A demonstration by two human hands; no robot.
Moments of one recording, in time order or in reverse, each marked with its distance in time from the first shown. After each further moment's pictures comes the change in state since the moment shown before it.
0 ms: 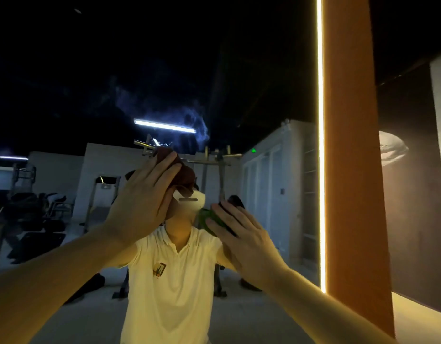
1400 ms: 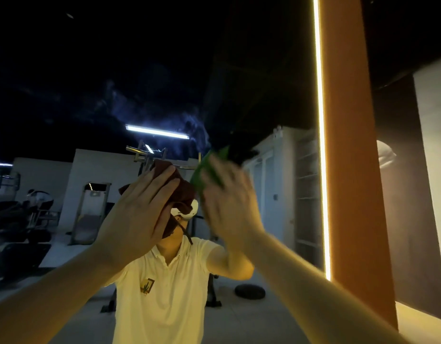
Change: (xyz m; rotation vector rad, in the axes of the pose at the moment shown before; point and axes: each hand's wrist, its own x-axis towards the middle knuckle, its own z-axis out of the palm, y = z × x) left_hand -0.012 -0.005 0.002 0.024 0.064 0.051; right_hand 0.091 0.011 -0.004 -0.149 0.207 0.223
